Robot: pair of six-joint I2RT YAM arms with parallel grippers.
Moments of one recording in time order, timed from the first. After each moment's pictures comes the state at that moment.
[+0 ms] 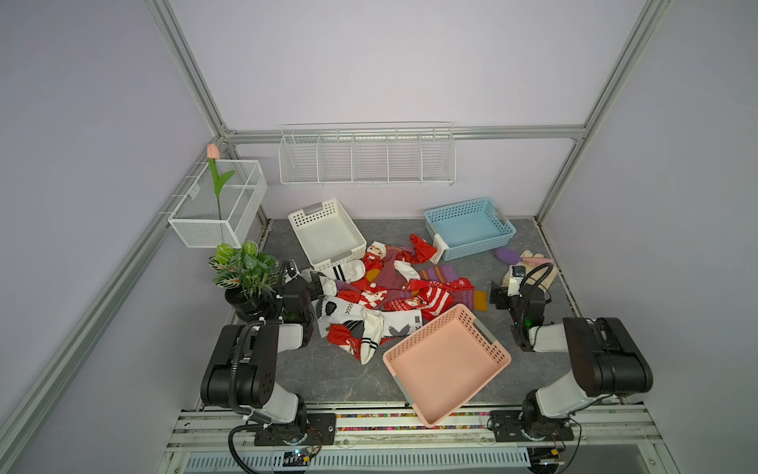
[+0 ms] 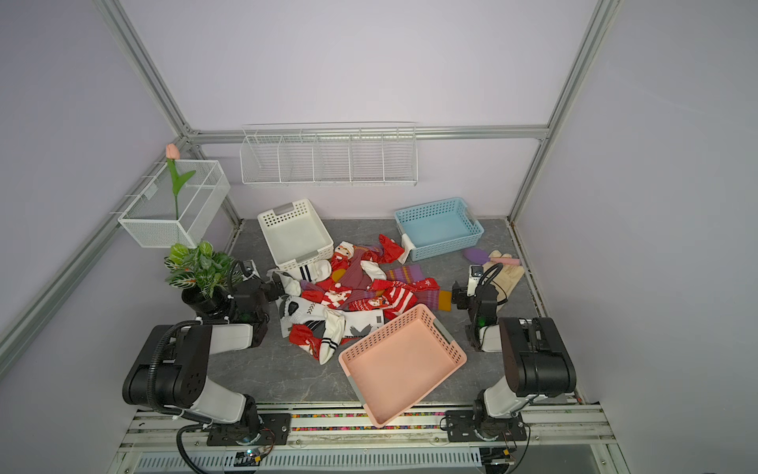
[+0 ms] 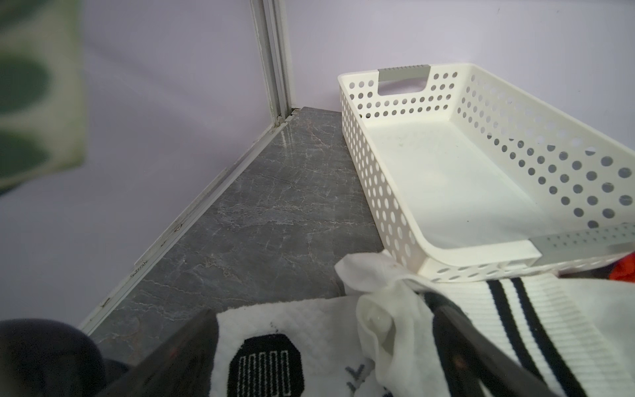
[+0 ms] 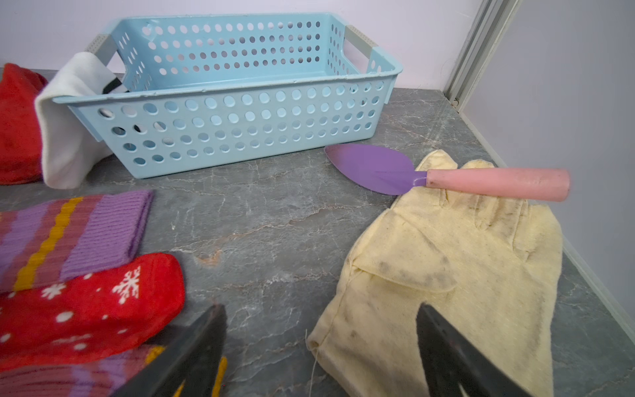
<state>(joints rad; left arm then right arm) -0.09 1.53 0.44 0.78 -0.36 -0.10 0.01 1.57 0.36 0.85 0.04 -0.02</state>
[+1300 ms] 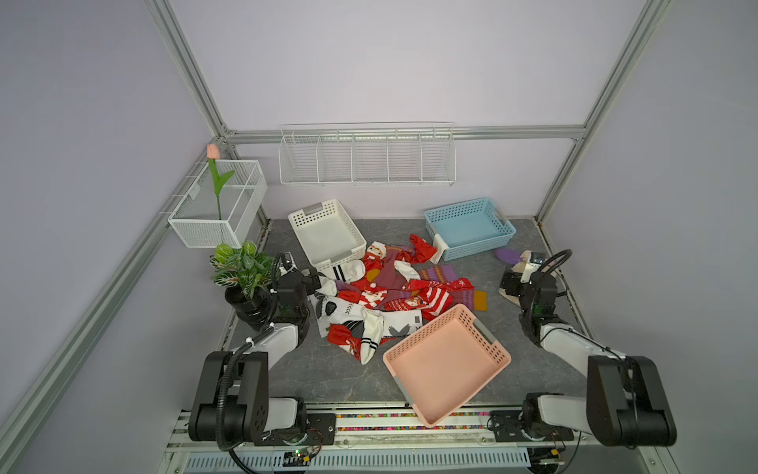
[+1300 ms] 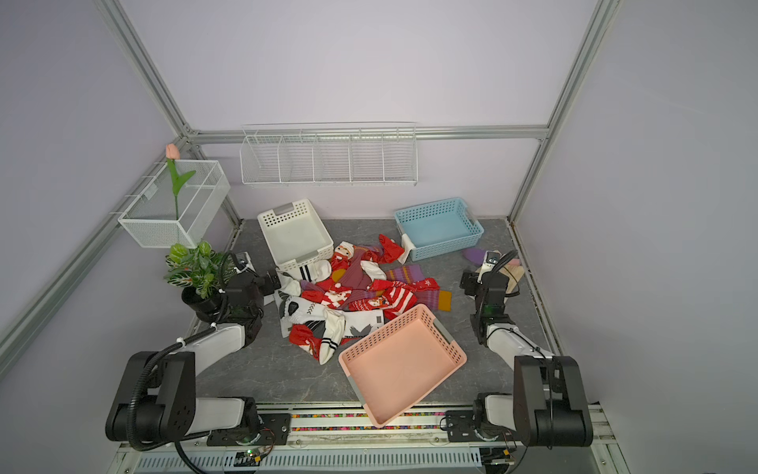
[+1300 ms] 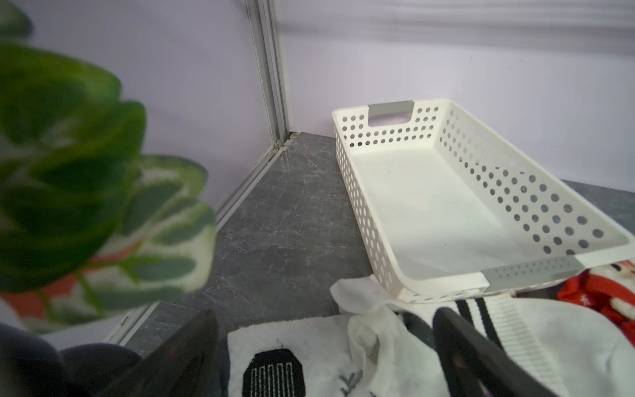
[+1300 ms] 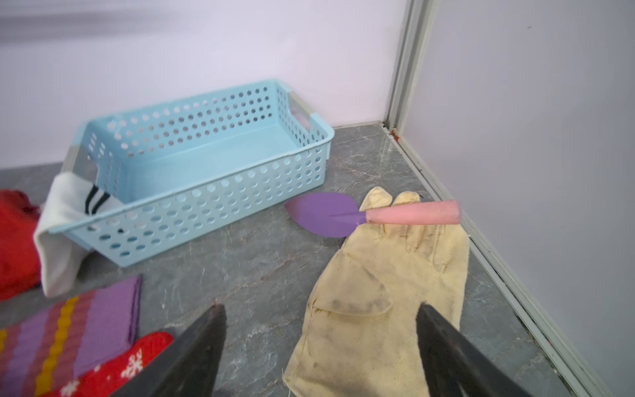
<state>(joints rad) -0.09 1.33 0.51 0.54 -0.35 -0.09 0.00 1.27 0.50 0.43 0.21 0.15</state>
